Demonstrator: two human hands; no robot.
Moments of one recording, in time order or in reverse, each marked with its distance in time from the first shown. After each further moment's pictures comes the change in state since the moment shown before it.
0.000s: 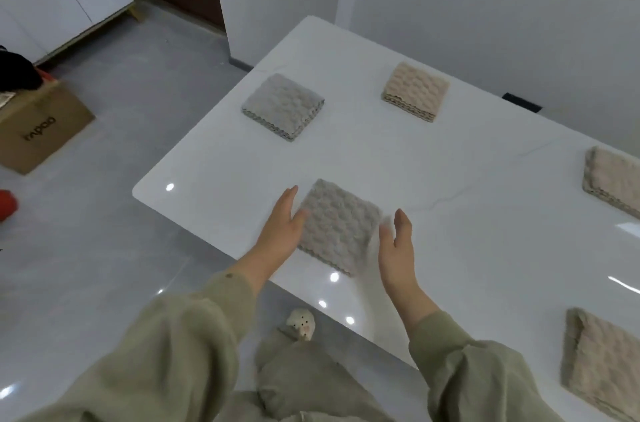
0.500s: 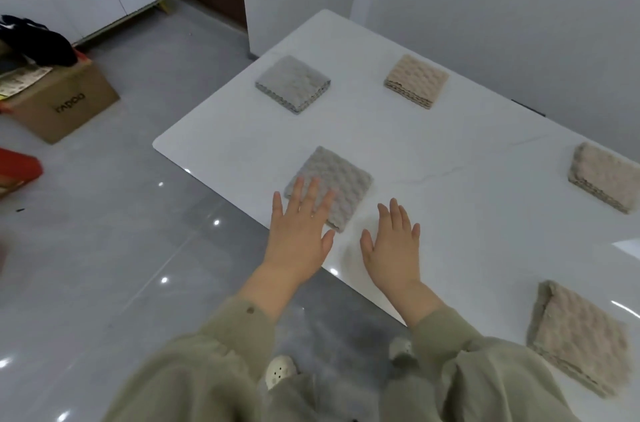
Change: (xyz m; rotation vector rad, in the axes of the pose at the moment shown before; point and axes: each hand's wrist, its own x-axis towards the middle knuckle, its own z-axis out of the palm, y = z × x) left_hand -0.104 -0.002 0.058 1.132 0.185 0.315; right_hand -0.061 0.024 -0.037 -1.004 -0.044 -0.375
